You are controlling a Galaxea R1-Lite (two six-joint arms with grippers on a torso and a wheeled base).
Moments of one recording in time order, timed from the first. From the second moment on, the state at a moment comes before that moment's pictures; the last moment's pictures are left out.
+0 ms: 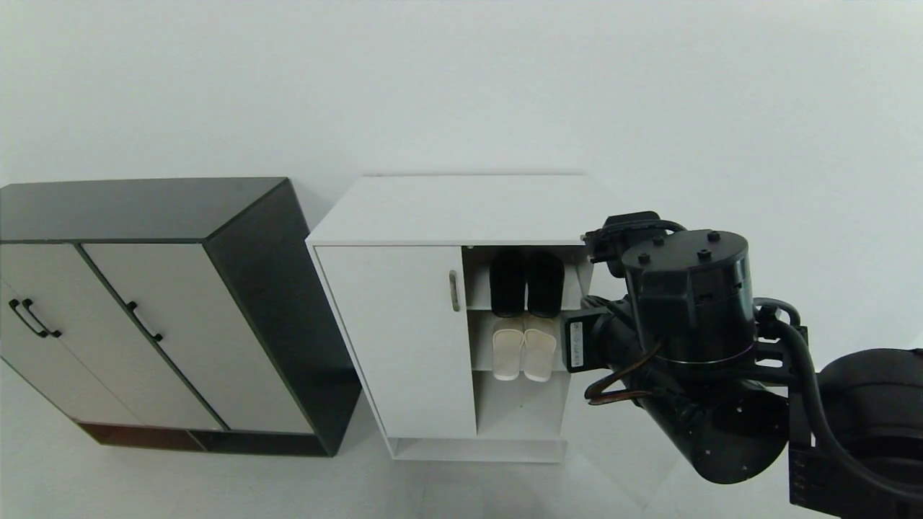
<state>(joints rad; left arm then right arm) 0.00 0.00 0.00 0.00 -0.05 0.02 0.95 1.71 -1.00 -0.41 -0.78 0.19</state>
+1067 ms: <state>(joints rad) 0.00 0.00 0.00 0.00 -0.05 0.02 0.87 1.70 -1.01 -0.44 -0.79 0.15</state>
